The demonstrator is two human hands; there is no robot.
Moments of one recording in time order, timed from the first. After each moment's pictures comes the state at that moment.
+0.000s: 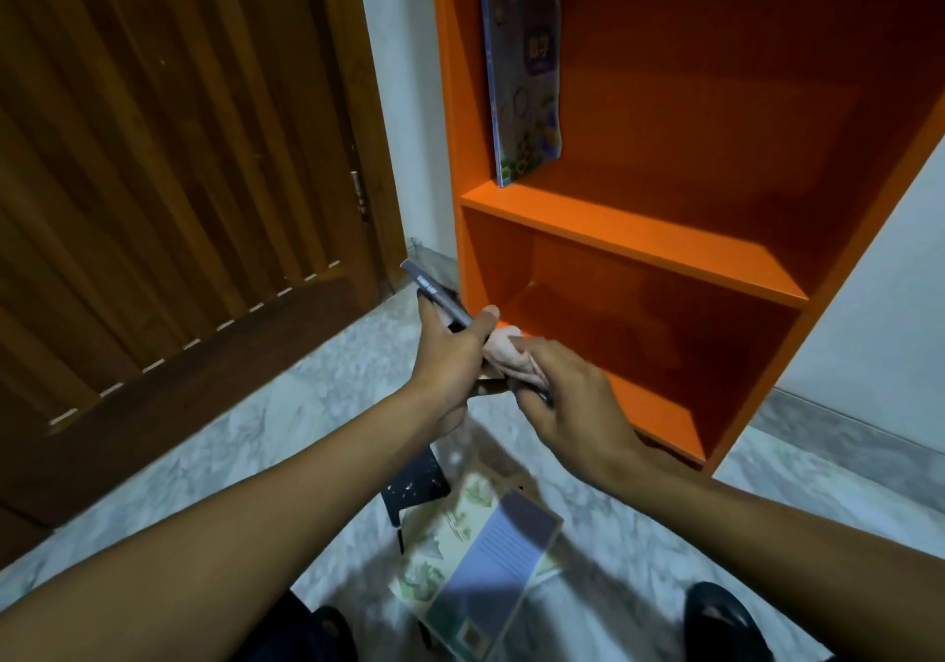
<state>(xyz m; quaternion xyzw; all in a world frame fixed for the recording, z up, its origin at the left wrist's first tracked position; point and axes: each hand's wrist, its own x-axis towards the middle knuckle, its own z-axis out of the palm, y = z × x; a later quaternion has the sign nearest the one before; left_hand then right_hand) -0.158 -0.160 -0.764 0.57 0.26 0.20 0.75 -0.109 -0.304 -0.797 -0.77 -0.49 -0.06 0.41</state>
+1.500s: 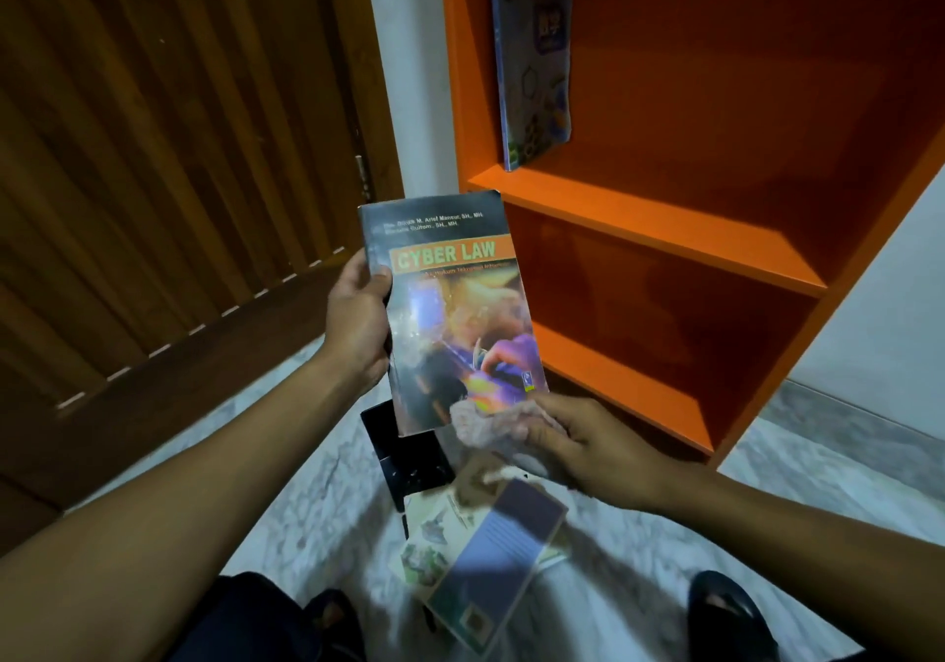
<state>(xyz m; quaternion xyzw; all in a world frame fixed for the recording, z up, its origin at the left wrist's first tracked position) -0.181 -0.090 -0.751 0.53 0.27 0.33 0.73 -0.116 -0.326 -0.802 -0.72 -0.51 0.20 0.43</state>
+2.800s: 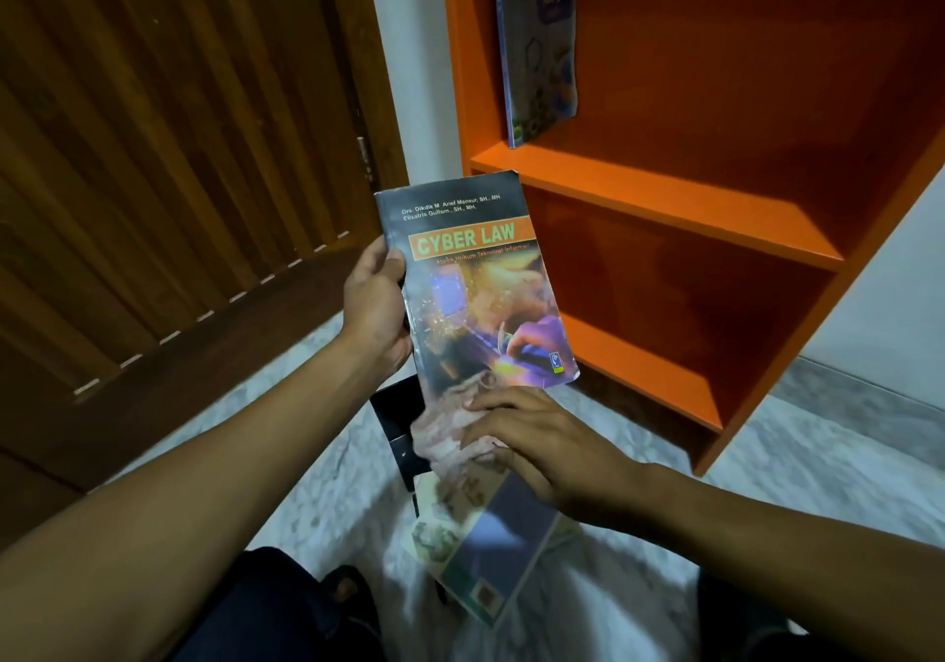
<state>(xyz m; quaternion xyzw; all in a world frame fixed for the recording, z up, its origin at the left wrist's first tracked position) -0.175 -0.103 -0.751 0.49 0.28 0.33 0.76 -0.138 -0.308 -0.834 -0.66 -0.67 -0.01 0.35</state>
